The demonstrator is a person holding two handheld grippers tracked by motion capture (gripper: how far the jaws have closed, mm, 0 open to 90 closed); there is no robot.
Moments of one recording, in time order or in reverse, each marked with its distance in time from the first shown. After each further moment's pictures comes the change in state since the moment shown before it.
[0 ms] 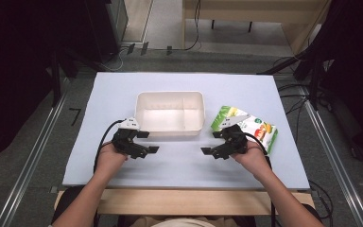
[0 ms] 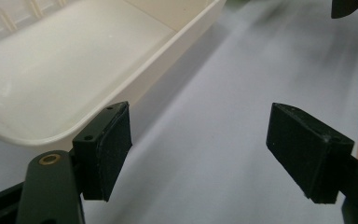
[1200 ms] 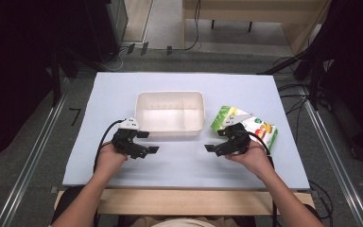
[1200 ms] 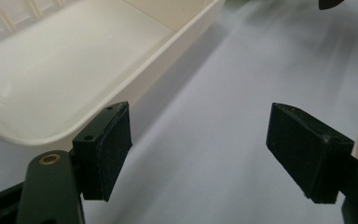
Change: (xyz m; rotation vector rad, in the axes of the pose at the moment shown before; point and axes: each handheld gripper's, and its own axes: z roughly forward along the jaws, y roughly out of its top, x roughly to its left) left arm 0.000 0.000 0.000 0.001 -0.002 -0.001; right arm -0.009 -0.003 -0.005 0.003 -0.053 0.026
